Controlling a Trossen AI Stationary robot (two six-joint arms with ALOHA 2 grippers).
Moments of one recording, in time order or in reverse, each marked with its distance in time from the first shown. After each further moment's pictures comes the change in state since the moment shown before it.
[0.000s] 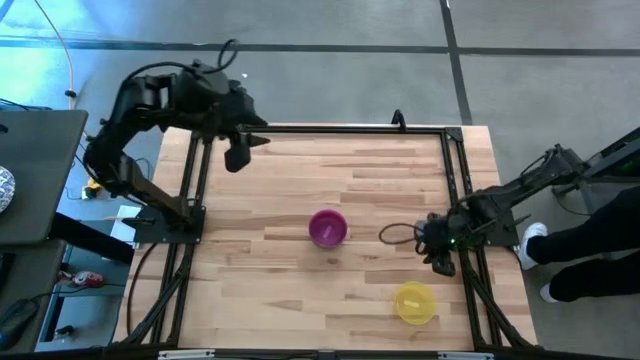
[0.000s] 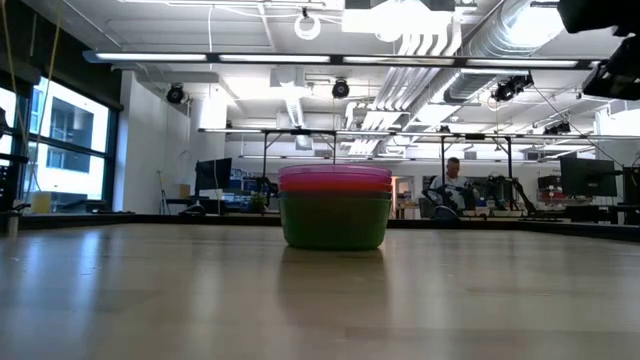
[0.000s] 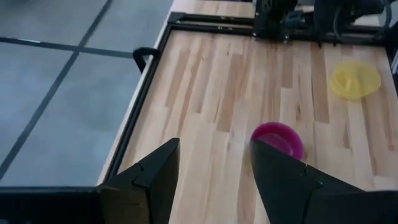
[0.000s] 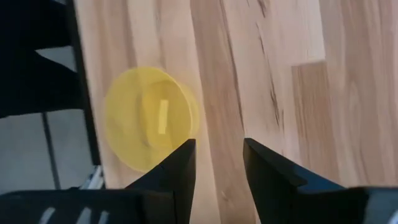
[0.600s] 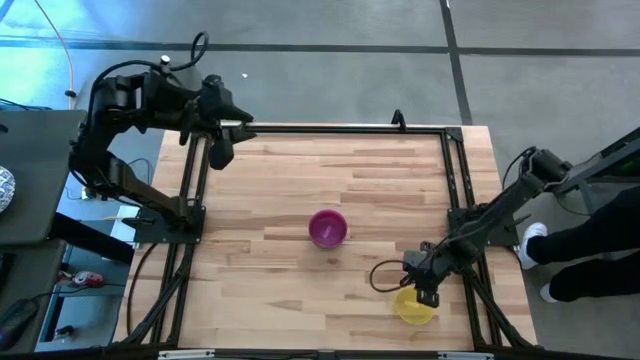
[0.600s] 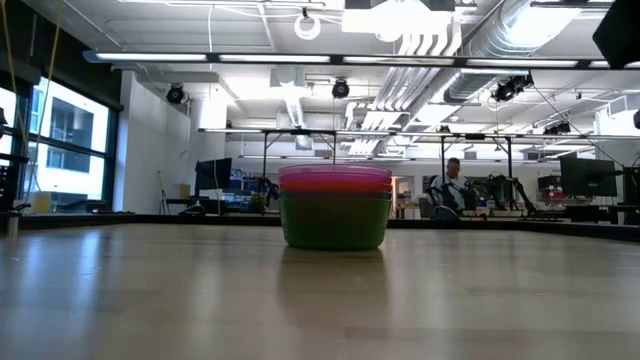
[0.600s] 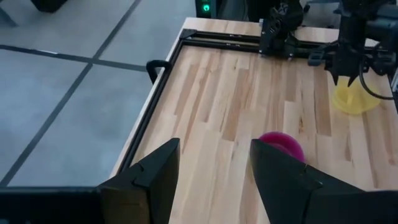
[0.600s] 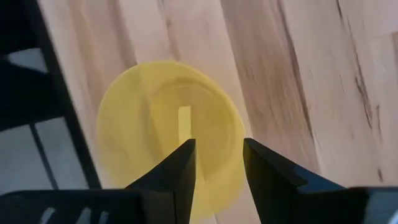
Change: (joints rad) left arm 0.000 -0.081 0.000 -0.002 -0.034 -0.026; right arm 0.245 0.334 -0.028 0.287 0.095 0.317
